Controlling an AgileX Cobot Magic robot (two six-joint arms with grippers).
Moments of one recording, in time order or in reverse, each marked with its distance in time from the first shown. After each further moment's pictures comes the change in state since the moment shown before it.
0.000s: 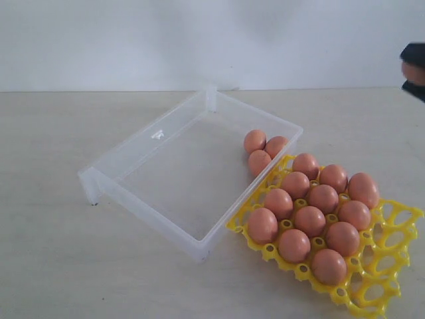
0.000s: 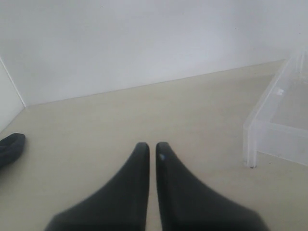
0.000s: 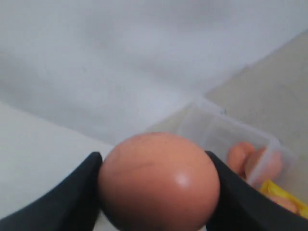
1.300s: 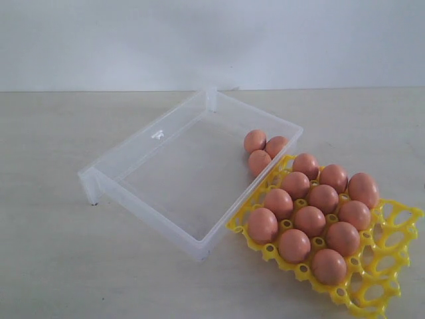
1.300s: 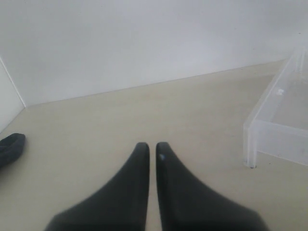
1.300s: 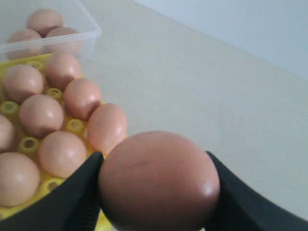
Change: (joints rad) left arm 0.000 0.000 0.000 0.000 0.000 0.000; right arm 0.385 -0.701 0.424 -0.396 1.023 -0.479
